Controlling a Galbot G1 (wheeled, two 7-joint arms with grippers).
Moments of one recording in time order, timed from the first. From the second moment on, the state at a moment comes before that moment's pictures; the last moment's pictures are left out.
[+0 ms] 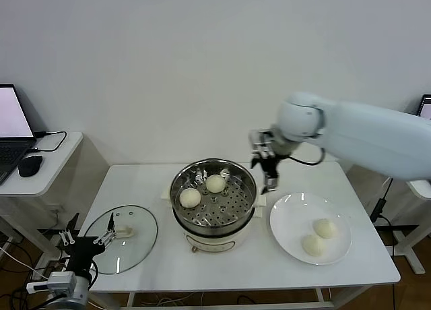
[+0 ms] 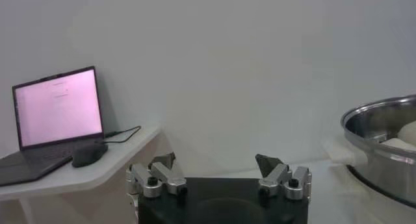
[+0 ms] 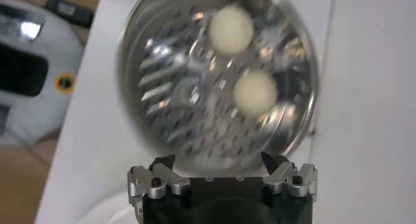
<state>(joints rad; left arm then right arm) 1.65 -1.25 -0.71 -2.19 -0.17 0.18 -0.16 0.64 0.69 -1.26 1.61 0.27 -0.45 -1.13</state>
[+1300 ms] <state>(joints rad) 1.67 -1.27 -0.71 -2.15 -0.13 0.18 -0.16 -0.10 0.43 -0.83 1.60 -0.12 -0.29 -1.06</state>
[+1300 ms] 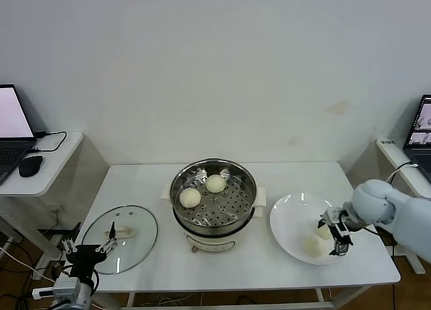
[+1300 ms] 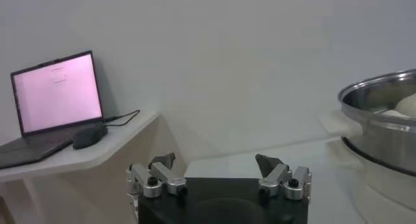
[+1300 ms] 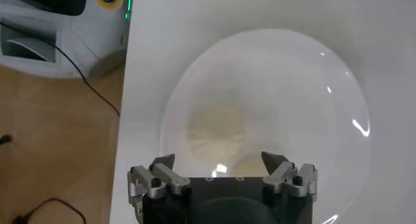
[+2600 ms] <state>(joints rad) 1.66 -1.27 -0.71 -2.14 -0.14 0.17 -0.16 -0.17 0.50 -0.78 1.55 -0.15 -0.30 -1.03</state>
